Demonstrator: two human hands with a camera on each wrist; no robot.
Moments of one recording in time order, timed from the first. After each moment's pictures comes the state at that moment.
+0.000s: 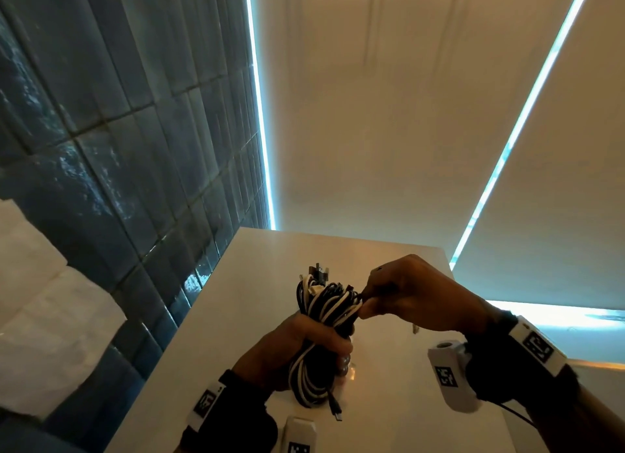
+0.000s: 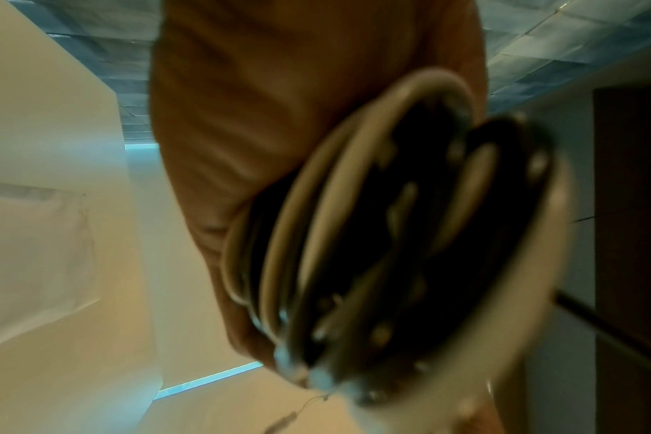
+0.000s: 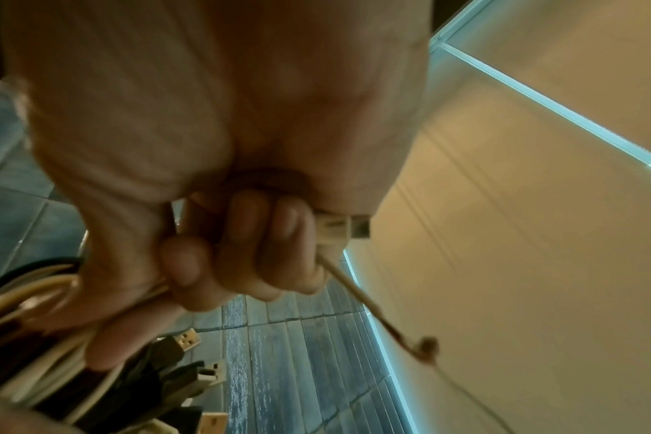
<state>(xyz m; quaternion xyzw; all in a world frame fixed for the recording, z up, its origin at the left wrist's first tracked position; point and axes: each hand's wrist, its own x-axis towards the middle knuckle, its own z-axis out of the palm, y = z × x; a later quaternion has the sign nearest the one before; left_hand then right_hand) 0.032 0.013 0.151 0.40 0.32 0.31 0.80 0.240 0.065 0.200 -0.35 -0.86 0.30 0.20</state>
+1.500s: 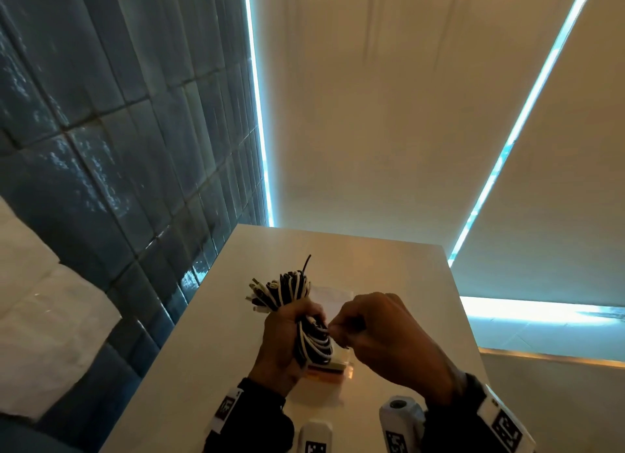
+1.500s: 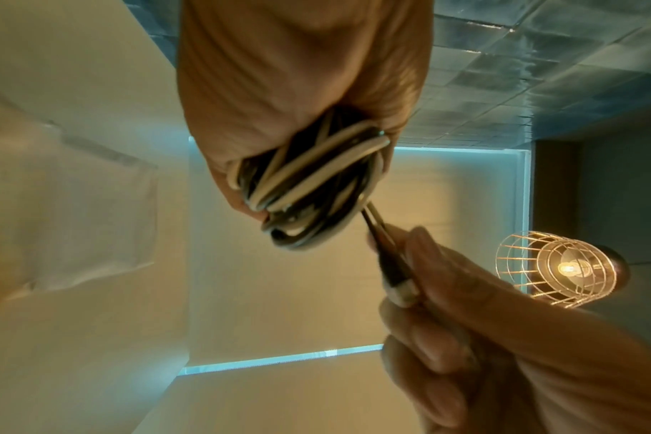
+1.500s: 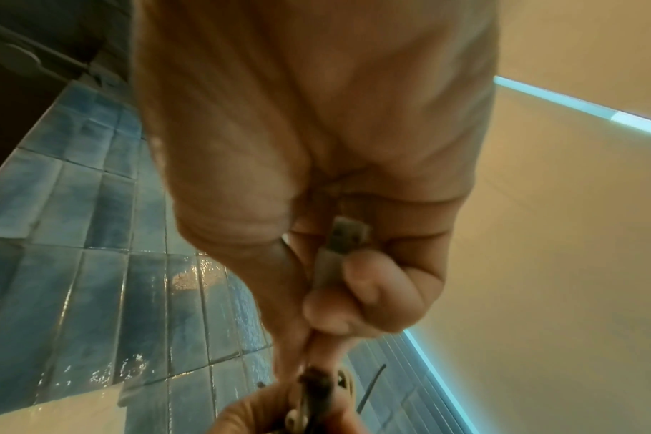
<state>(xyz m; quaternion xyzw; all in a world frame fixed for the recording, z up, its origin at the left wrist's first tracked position) 0.039 0.043 0.093 0.19 0.39 0.53 0.73 0.190 0.013 0.183 -0.50 -0.80 0.26 0.19</state>
